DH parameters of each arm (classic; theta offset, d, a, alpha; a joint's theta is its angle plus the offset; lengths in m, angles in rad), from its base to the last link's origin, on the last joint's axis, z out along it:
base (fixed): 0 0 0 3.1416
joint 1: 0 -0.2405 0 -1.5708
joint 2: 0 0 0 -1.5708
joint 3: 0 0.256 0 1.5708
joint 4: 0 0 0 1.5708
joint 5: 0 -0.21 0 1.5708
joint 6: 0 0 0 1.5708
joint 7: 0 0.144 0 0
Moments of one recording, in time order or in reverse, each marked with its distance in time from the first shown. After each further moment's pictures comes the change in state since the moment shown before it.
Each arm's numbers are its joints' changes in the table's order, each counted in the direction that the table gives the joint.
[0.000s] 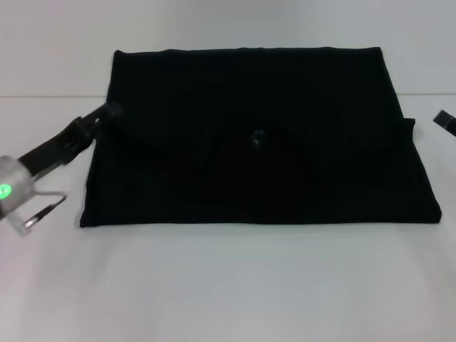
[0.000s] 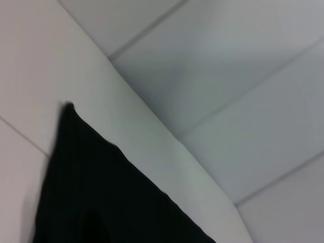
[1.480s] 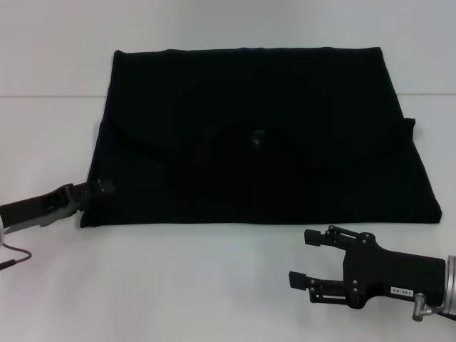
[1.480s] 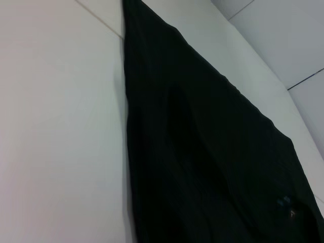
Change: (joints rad) left arm -0.095 -0.086 0.283 -0.098 -0.193 0.040 -0.263; right arm 0.018 -0.044 -0.394 0.010 0.258 -0.410 -0.500
